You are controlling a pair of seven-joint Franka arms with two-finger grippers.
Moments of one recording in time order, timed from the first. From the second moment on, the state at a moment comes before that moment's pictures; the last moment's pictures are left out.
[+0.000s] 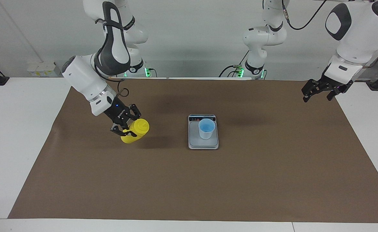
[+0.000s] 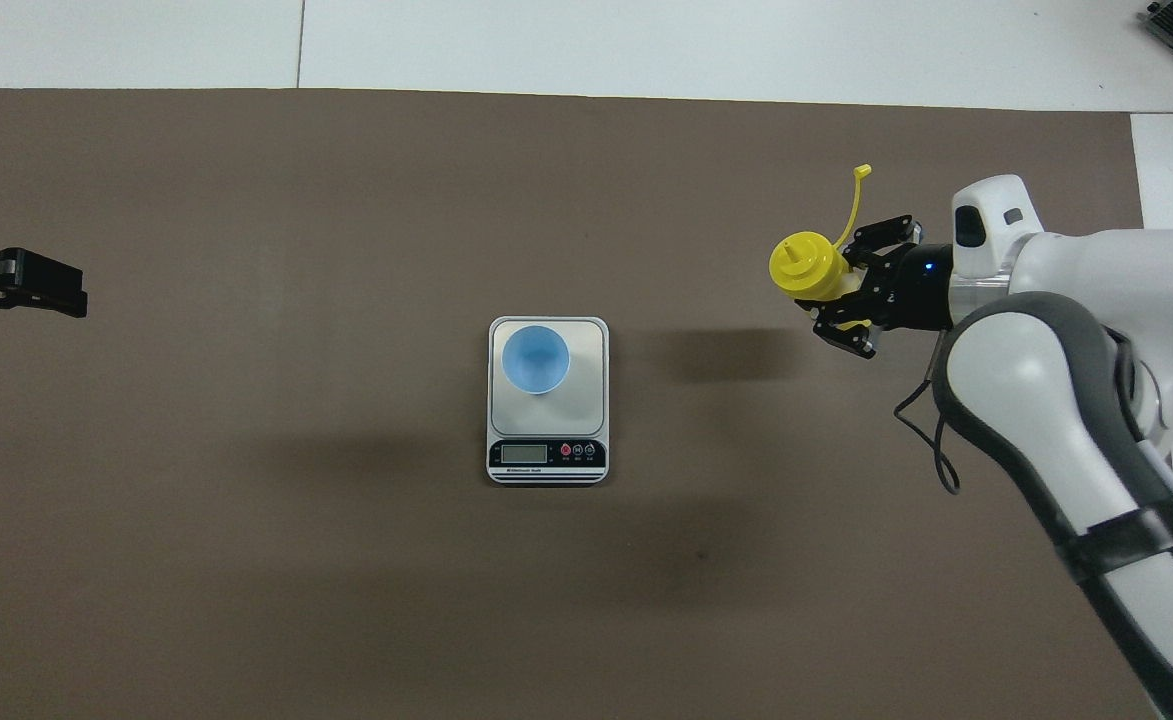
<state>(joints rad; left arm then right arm) 0.02 0.04 -0.05 -1.58 0.04 1.62 -0.02 0.01 0.11 0.12 -1.99 0.62 2.34 -1.39</state>
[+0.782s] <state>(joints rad) 0.02 0.04 -0.05 -1.58 0.04 1.62 -0.02 0.28 0.22 0.12 -1.85 0.04 2.36 -0.84</state>
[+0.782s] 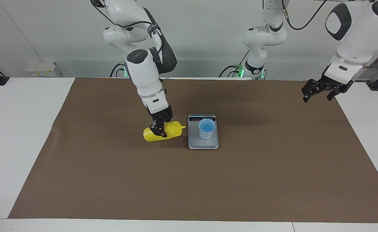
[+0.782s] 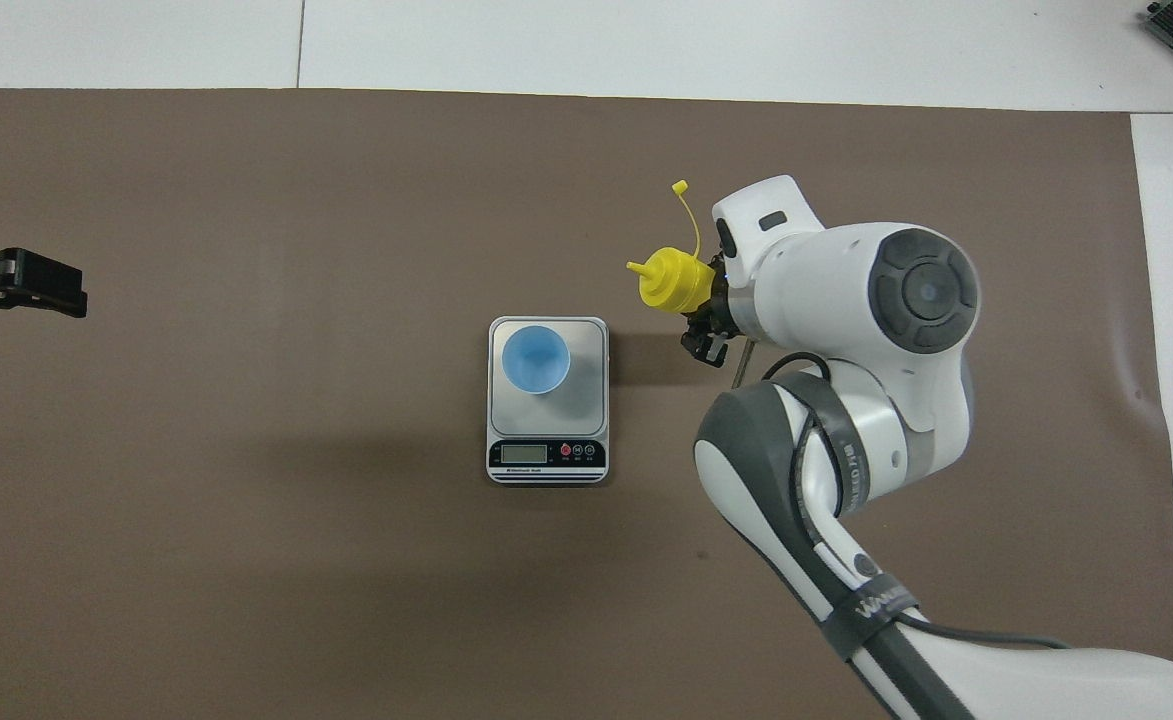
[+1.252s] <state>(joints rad) 0.02 0.04 -0.05 -1.58 0.04 1.62 -0.02 0.36 0.27 0.12 -1.84 -0.16 2.36 -0.79</state>
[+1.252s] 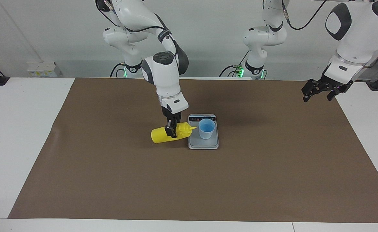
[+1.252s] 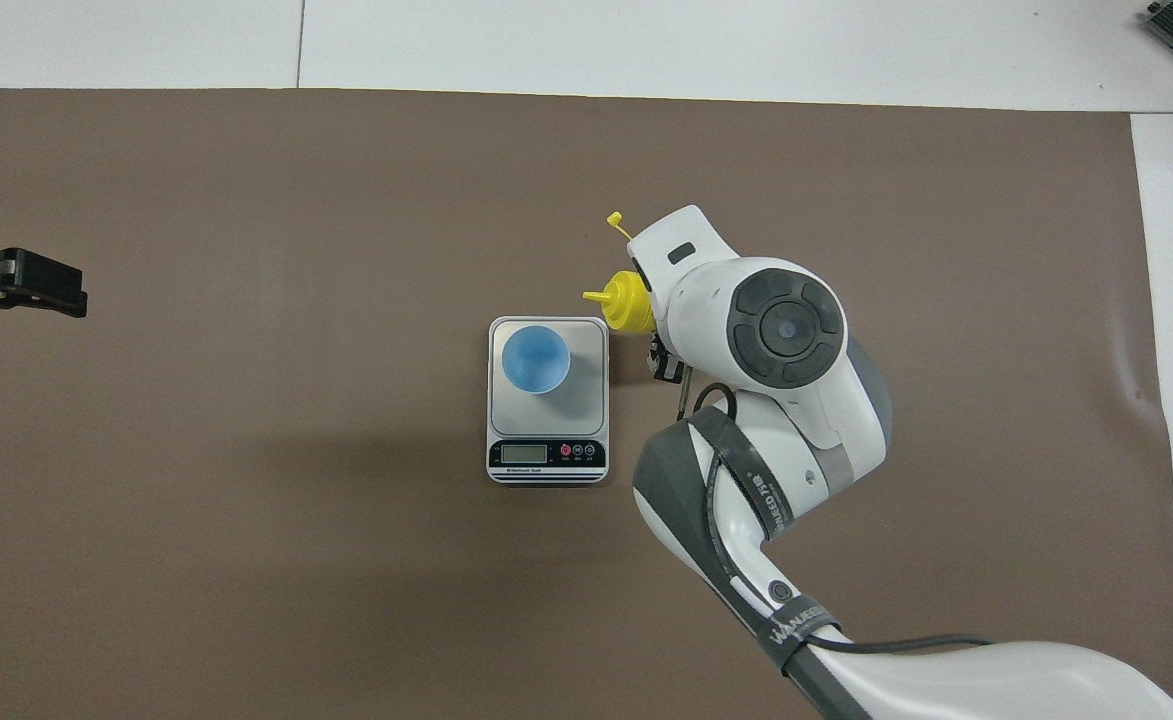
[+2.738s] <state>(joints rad) 0.02 0.04 -0.05 -1.58 0.04 1.62 -0.02 0.48 0.31 0.12 -1.83 -0.52 2.27 -0.74</state>
